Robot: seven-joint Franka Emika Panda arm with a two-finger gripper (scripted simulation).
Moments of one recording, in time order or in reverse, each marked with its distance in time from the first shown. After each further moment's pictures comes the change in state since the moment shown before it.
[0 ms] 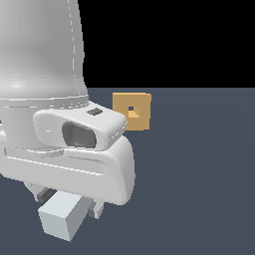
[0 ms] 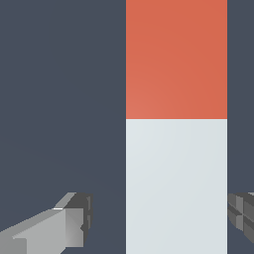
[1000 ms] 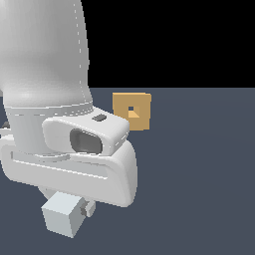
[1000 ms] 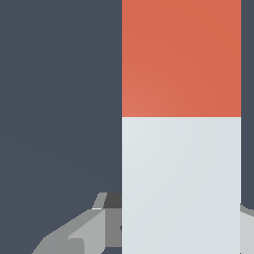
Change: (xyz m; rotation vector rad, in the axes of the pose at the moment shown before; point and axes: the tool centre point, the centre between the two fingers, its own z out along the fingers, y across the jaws) arm 0.004 0.003 0.008 0.000 0.000 -0.005
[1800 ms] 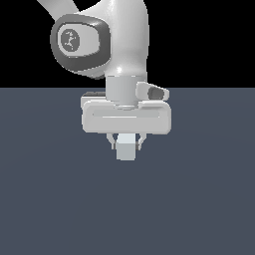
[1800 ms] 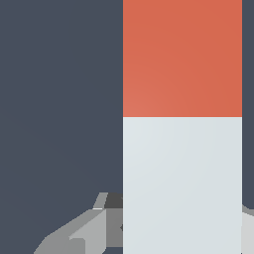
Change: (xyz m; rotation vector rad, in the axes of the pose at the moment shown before) arm 0.152 0.047 -0.034 0.000 -0.001 -0.211
